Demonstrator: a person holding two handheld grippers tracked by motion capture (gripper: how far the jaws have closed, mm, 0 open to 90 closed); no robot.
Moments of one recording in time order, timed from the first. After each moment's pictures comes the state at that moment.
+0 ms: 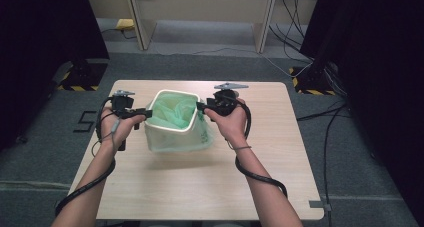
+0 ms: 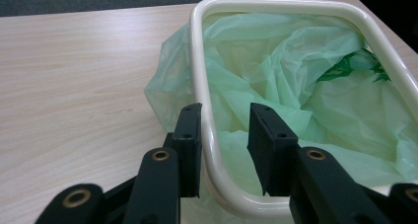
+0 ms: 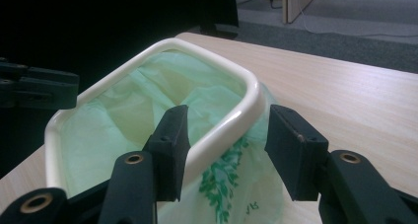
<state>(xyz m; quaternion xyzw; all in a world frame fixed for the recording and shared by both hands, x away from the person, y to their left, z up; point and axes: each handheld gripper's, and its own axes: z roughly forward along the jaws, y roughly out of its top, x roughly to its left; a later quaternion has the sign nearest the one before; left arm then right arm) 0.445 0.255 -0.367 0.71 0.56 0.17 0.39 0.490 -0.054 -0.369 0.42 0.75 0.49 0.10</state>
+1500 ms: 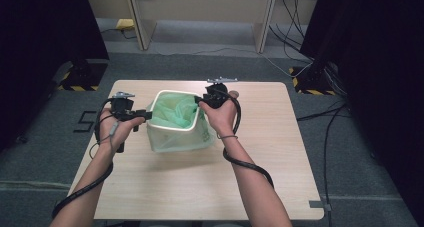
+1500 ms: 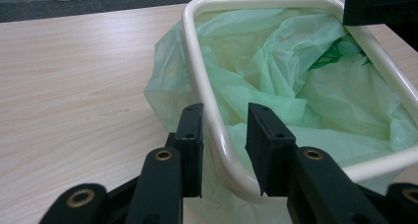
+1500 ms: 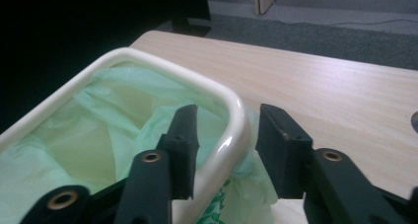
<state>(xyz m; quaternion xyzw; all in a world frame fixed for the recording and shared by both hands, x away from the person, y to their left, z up) 0.438 0.255 -0.367 0.72 0.54 0.17 0.40 0.522 -0.033 -0.380 0.47 0.75 0.46 0.13</state>
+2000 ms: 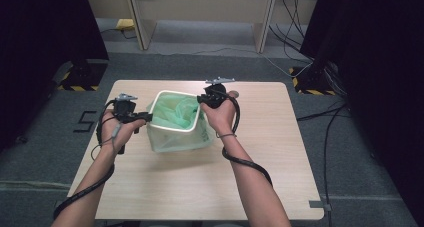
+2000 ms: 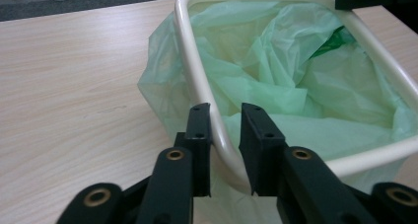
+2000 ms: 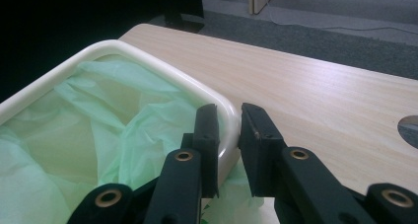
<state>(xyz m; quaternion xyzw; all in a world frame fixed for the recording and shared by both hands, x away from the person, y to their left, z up) 0.437 0.252 -0.374 0.74 0.53 0.17 0.38 0.526 -0.030 -0.385 0.45 0.76 0.44 0.15</state>
